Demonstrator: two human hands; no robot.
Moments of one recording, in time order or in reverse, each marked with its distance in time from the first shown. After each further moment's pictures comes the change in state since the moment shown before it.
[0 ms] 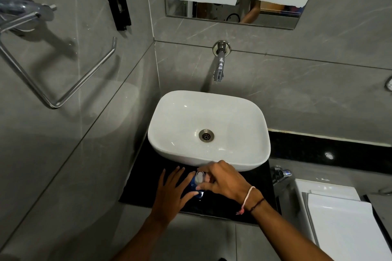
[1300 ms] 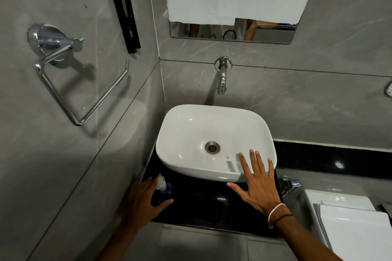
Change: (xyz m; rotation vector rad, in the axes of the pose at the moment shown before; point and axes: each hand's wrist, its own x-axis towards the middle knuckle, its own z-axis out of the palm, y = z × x) left_hand -0.025 -0.084 -0.062 -0.076 0.124 -0.156; right_hand -0.030 0.074 0.020 -0.422 0.326 0.356
